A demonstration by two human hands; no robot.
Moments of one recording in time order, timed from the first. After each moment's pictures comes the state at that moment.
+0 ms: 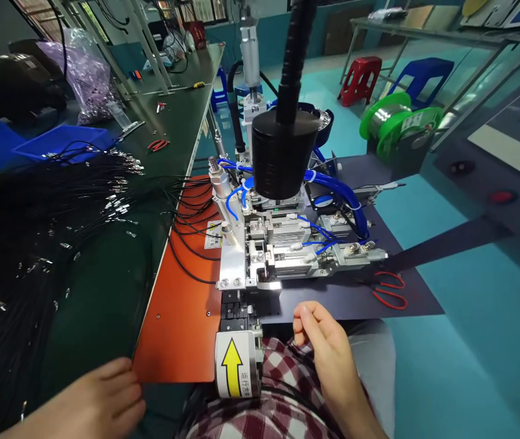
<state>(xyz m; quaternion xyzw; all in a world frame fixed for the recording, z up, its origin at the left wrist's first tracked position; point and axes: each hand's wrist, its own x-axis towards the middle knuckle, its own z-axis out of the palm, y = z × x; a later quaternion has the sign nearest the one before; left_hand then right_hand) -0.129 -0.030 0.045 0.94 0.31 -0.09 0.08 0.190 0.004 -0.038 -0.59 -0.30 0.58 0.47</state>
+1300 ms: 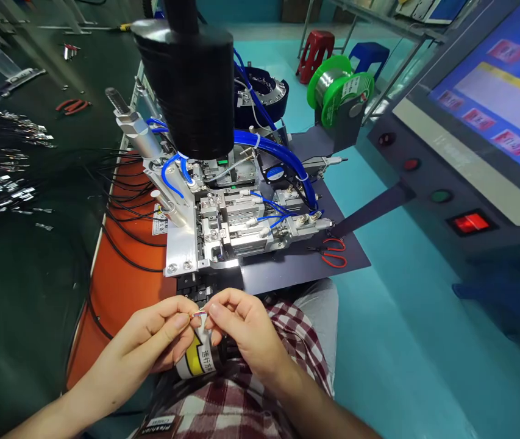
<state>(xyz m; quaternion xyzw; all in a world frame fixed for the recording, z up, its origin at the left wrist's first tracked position) -0.008 0.026 0.018 0.49 0.46 0.19 0.72 0.156 0.008 -0.019 -0.41 -0.26 0.76 0.44</state>
